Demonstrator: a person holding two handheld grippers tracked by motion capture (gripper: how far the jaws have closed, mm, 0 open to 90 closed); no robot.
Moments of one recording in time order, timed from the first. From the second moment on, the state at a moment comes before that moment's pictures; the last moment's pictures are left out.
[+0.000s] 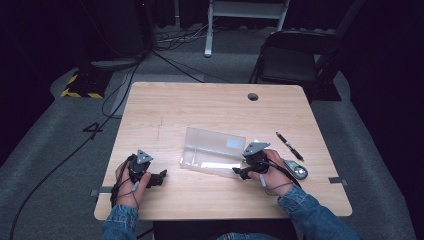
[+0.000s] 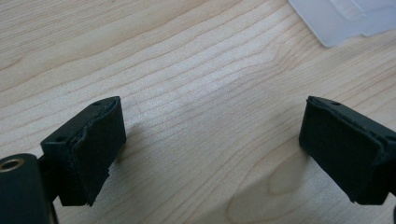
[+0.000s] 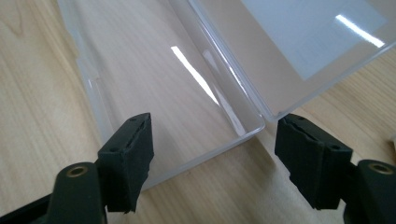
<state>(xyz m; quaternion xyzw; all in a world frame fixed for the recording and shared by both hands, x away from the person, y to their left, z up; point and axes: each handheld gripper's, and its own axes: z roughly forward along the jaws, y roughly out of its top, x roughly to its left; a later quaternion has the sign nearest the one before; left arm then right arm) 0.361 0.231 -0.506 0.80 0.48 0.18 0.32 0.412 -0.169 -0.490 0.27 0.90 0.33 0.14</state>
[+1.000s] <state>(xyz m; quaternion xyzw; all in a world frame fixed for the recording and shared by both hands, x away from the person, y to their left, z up) 0.371 0.229 -0.506 0.81 0.46 0.17 0.31 0.354 -0.205 -0.483 0.22 0.93 0.29 0.10</state>
